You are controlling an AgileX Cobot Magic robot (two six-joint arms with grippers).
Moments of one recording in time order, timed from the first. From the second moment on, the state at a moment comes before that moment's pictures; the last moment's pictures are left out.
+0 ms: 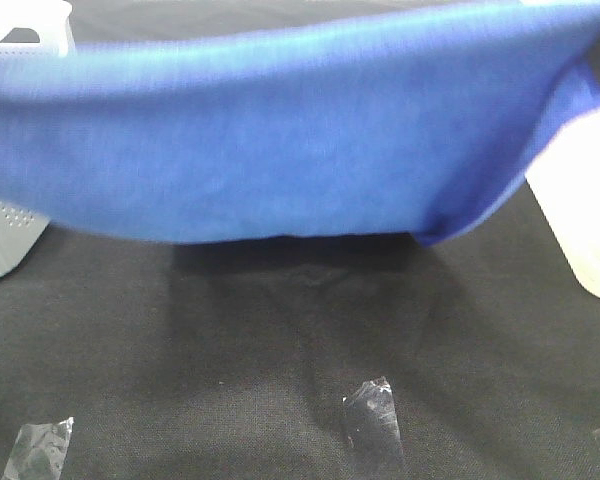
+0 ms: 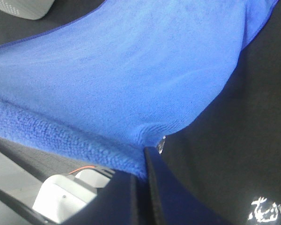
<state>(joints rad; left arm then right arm) -0.35 1.04 -1.15 -0.38 1.20 0.17 0.30 1.08 -1.23 0.29 1.22 0.02</state>
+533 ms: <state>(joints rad) -0.35 0.94 -0.88 -0.48 1.20 0.14 0.30 0.94 -0.95 0.35 1.22 0.02</state>
